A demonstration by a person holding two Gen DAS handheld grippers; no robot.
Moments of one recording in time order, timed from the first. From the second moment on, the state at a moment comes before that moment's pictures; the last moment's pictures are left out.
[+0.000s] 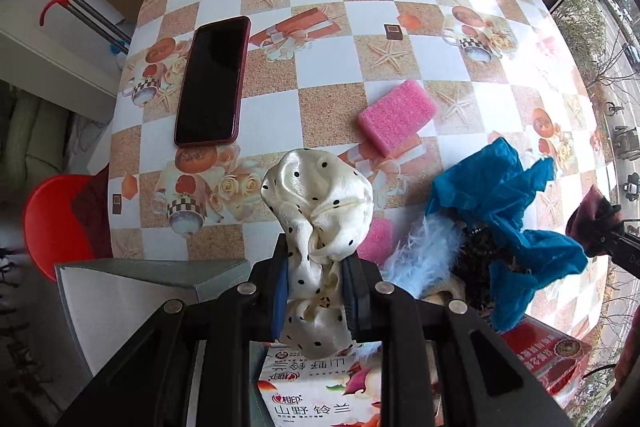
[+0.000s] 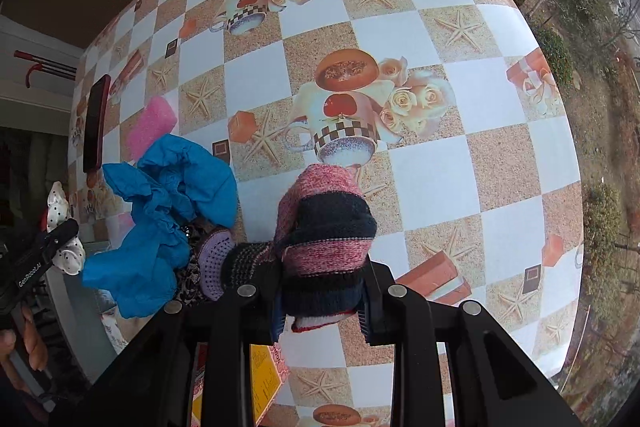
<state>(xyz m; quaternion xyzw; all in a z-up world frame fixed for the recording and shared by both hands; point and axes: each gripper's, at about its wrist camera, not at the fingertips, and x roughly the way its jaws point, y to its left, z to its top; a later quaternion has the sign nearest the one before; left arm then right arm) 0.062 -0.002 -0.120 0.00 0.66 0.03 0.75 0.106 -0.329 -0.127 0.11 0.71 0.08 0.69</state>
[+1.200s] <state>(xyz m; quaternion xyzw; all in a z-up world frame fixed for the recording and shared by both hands) -0.137 0.062 -0.022 -0.01 0.62 0.06 0.78 -0.056 -0.135 0.005 0.01 0.66 0.22 0.72</state>
